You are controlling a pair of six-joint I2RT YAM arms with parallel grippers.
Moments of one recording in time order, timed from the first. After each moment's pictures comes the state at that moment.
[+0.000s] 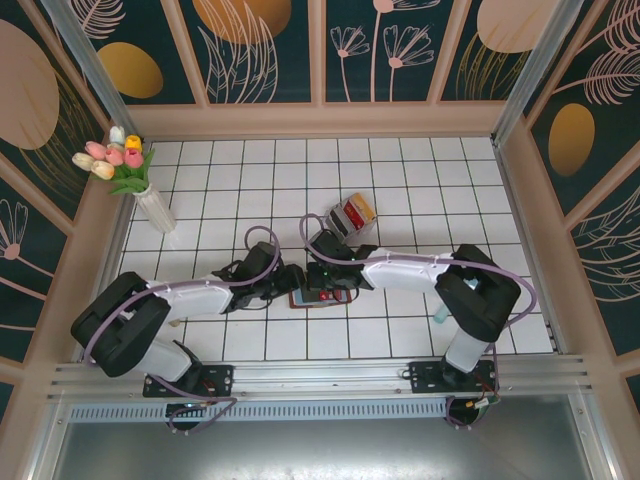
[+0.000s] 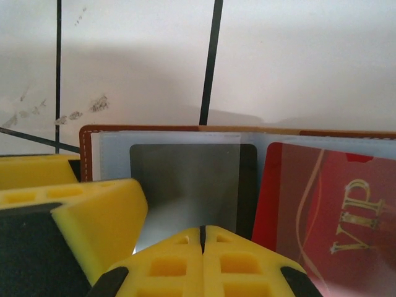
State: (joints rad) left arm -0.72 1.47 0.51 0.10 0.13 -1.02; right arm 0.97 1.71 0.97 -0.32 -0.04 0.83
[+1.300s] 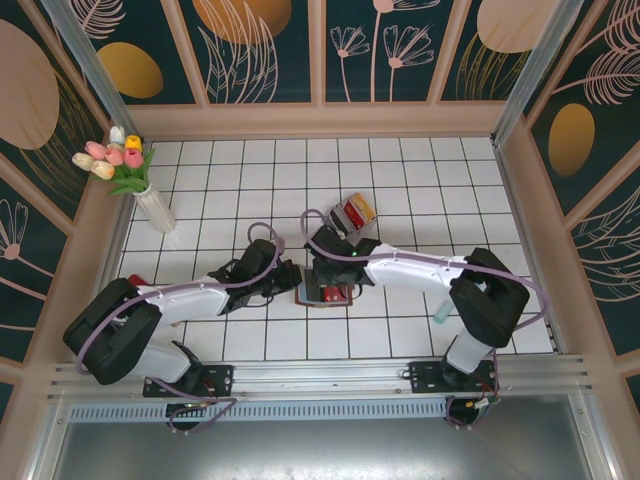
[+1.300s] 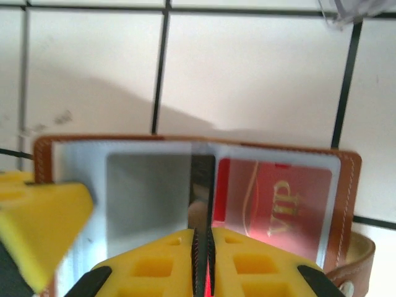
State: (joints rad) left arm -0.72 1.40 0.51 0.15 0.19 -0.96; right arm 0.96 1.64 1.04 -0.50 0.10 0.80
